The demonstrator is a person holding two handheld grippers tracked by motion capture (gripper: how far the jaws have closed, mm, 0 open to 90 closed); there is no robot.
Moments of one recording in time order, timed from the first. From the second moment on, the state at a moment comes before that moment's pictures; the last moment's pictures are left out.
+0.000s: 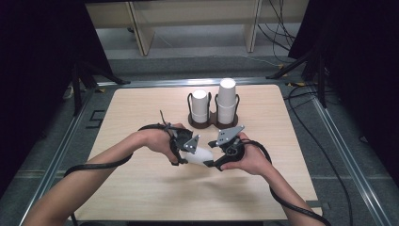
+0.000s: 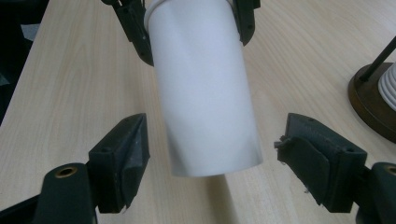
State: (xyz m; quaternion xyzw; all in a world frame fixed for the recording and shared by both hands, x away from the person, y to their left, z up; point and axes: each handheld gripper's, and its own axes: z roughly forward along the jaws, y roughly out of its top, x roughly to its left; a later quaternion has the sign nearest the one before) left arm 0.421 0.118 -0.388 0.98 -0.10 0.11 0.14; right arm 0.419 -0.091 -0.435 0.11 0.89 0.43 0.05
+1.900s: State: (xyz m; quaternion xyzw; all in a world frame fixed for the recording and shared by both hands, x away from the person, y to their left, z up) left arm 0.418 0.111 -0.380 0.98 -0.11 0.10 0.13; right arm 0.425 -0.065 -0.446 0.07 0.91 0.41 0.03
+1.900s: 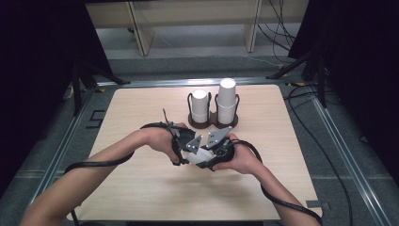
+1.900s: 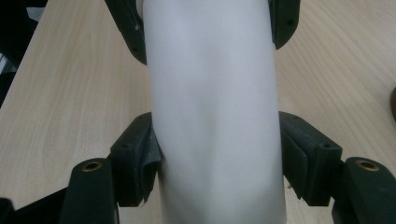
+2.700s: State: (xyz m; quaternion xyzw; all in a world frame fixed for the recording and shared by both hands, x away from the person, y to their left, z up) left arm 0.413 0.136 -0.387 0.96 -0.08 0.12 0.24; right arm 0.416 -0.083 -0.449 0.09 0.89 0.45 0.06
